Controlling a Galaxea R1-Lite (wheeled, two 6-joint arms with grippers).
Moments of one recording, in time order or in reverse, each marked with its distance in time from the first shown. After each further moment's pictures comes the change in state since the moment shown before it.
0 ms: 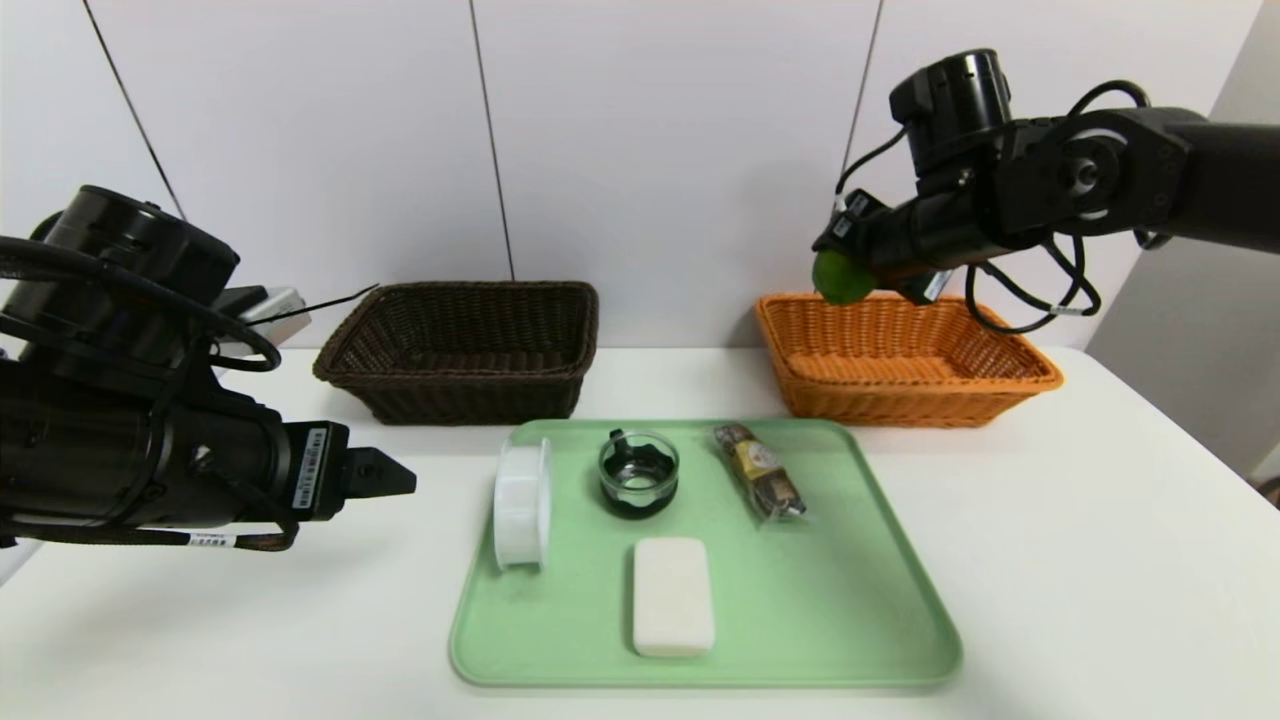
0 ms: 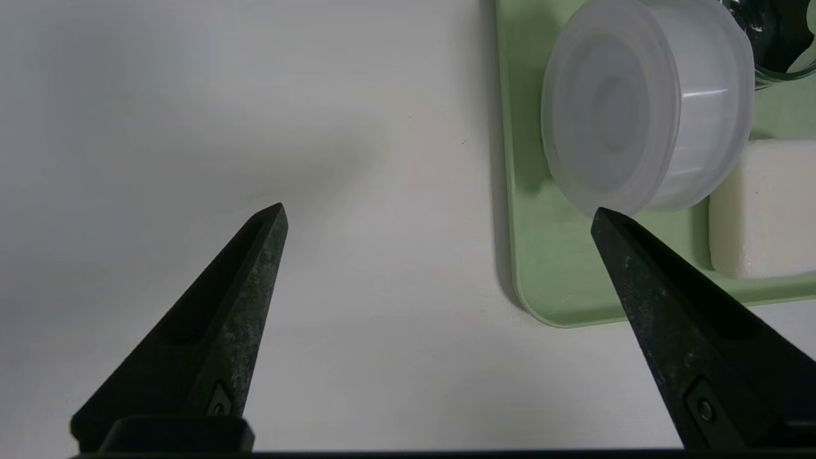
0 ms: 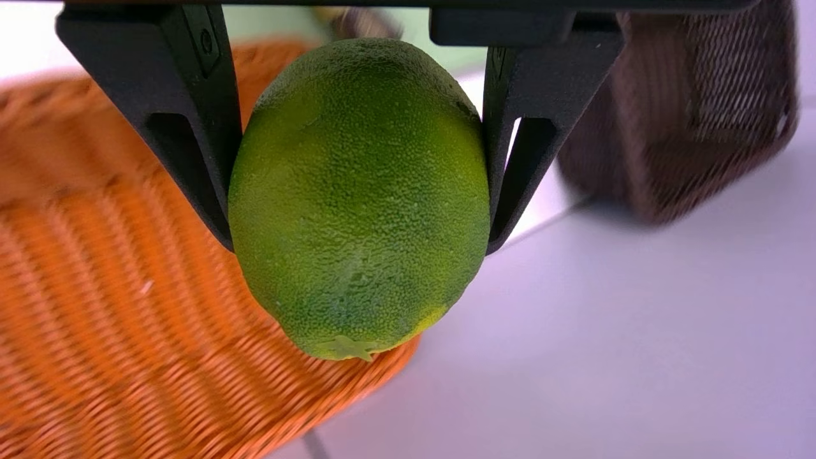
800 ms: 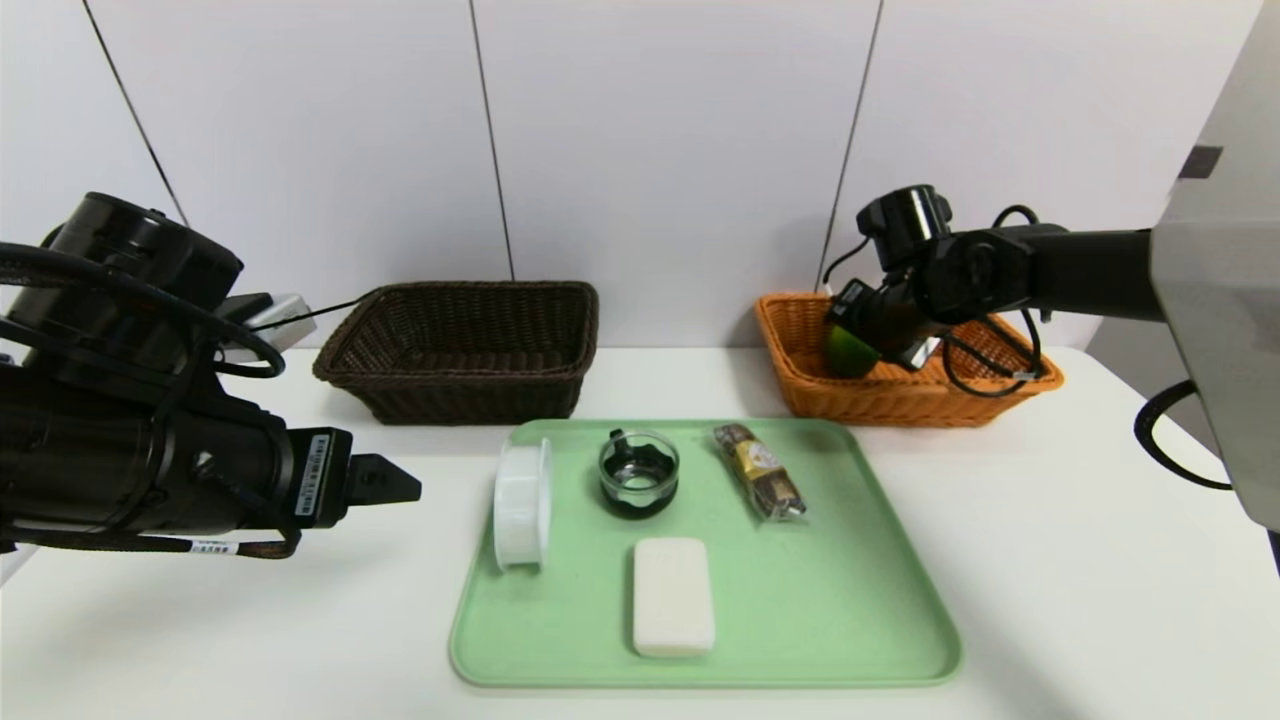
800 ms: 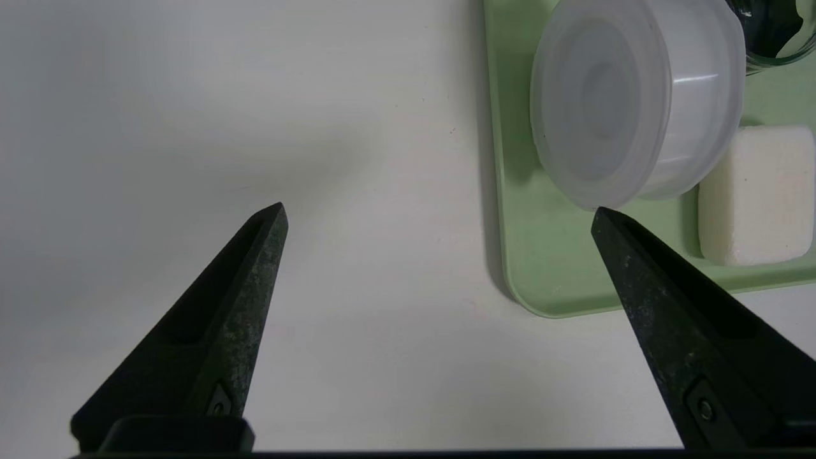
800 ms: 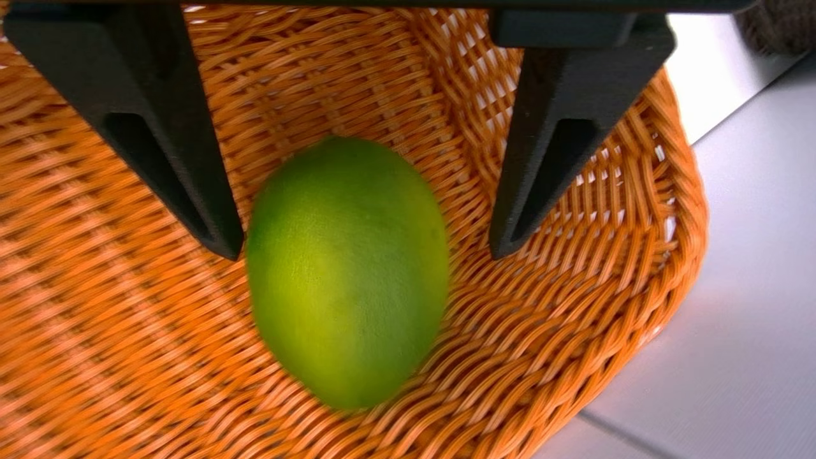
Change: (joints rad) left arm -0.003 0.000 0.006 0.002 -0.028 -0.005; right arm -0.103 0.211 0.000 -0.037 -0.032 0.033
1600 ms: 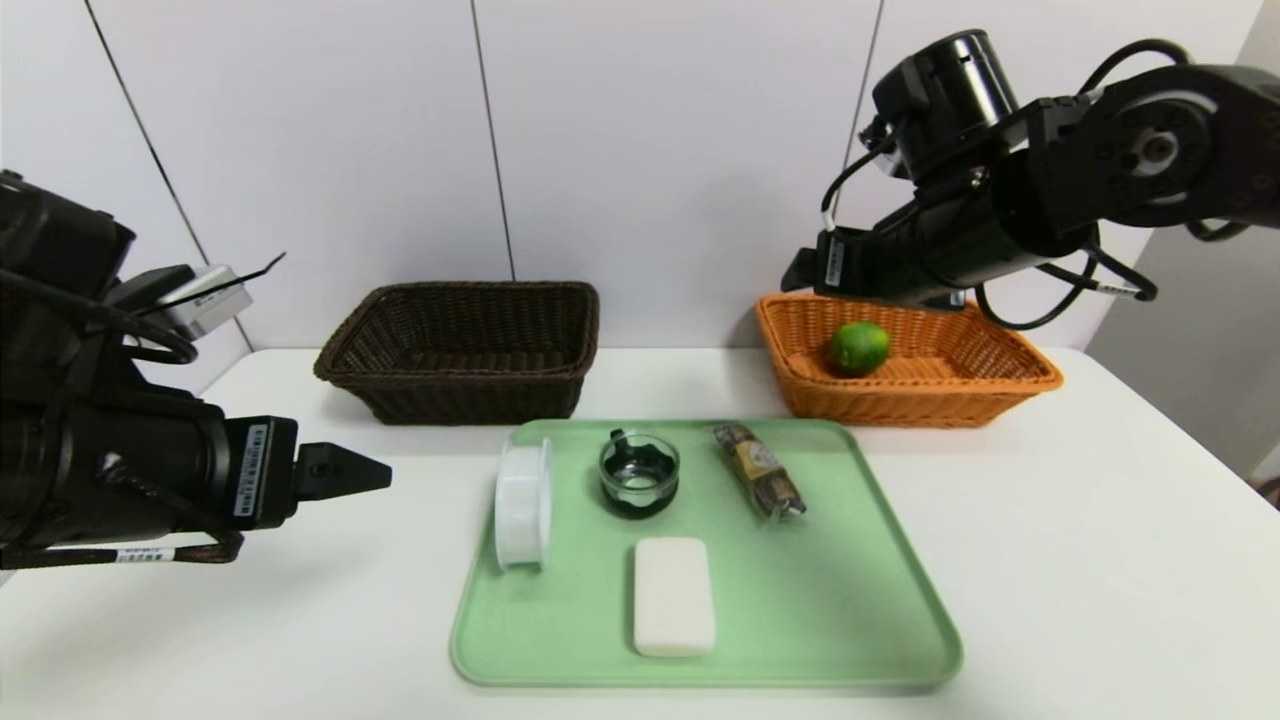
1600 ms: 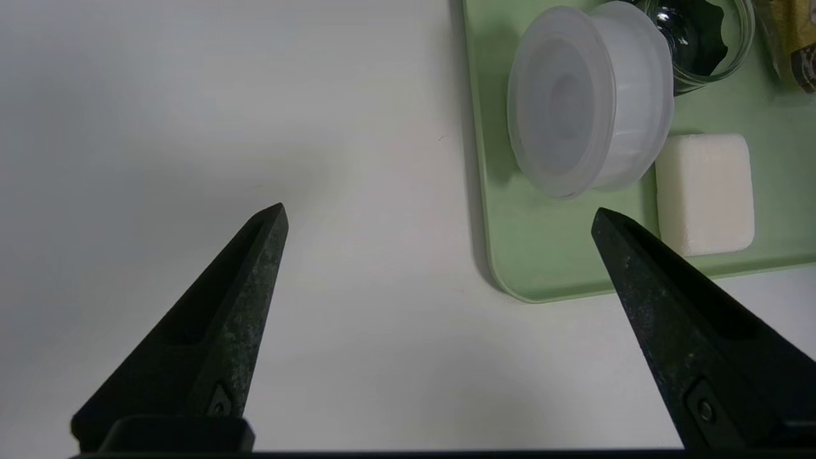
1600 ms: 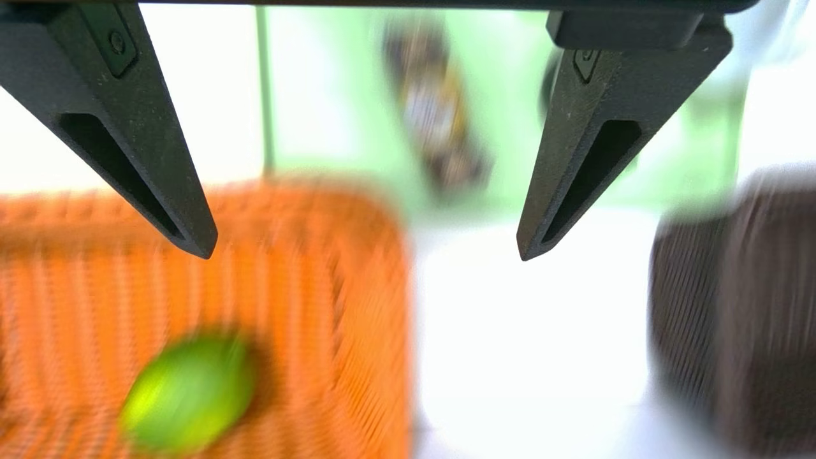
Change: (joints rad) left arm 0.000 -0.121 0.013 0.008 0.002 -0.005; right arm 0.265 -0.367 0.093 0.245 -0.032 -0.374
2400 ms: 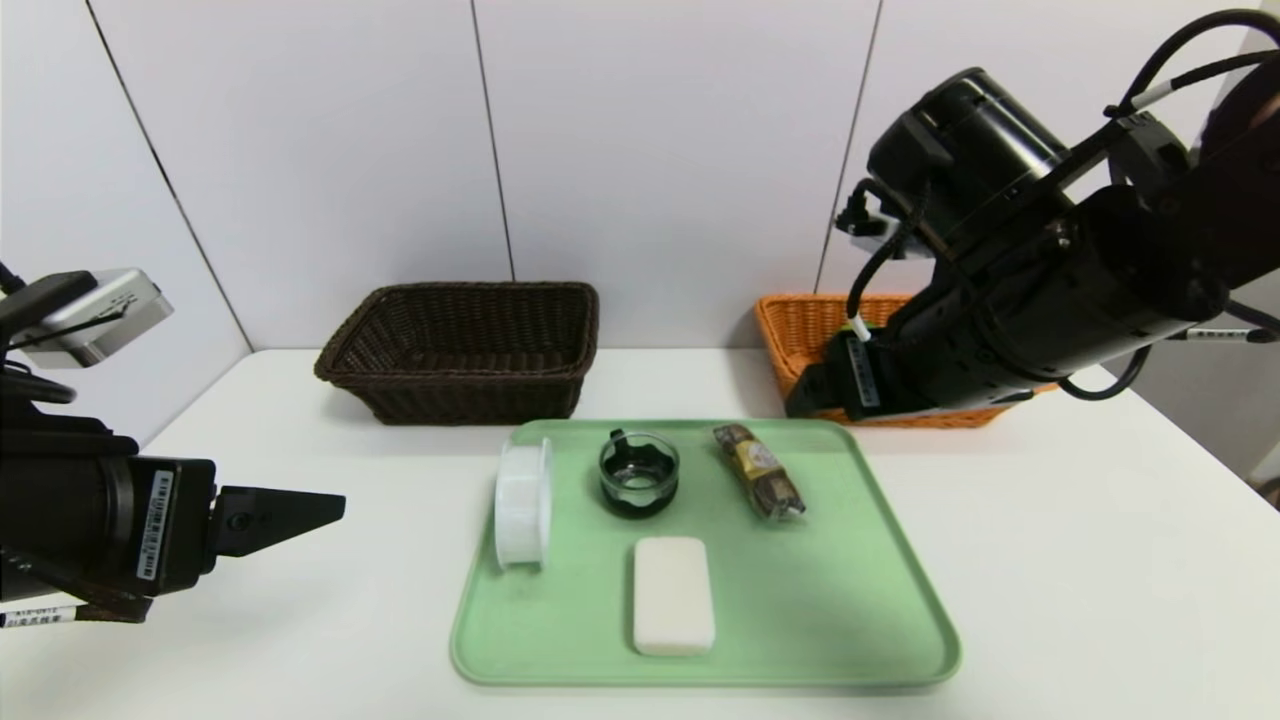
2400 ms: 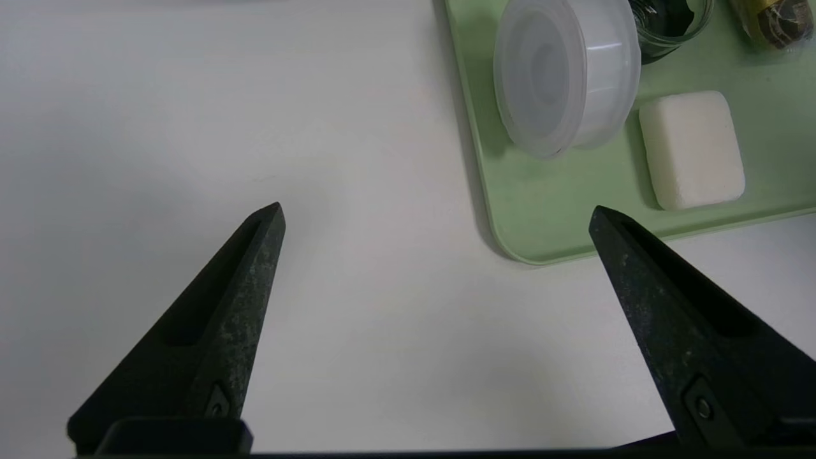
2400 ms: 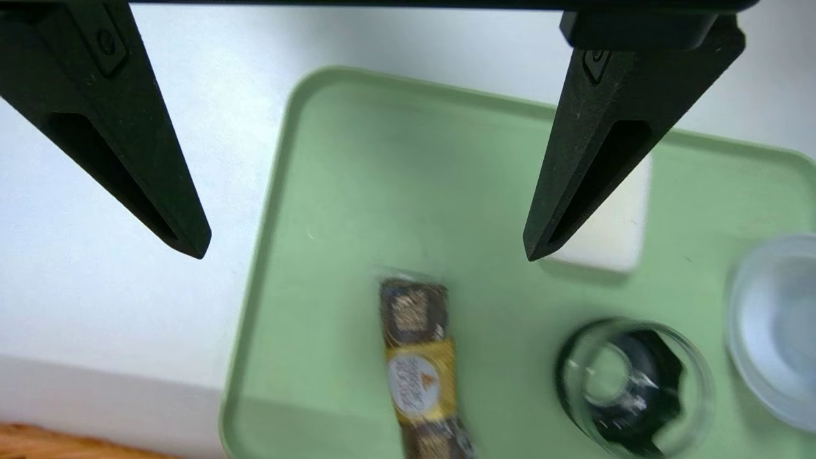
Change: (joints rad) left arm -0.020 -0.126 0.058 -0.002 0.008 0.075; right arm 0.140 -0.135 0.154 0.252 0.032 -0.047
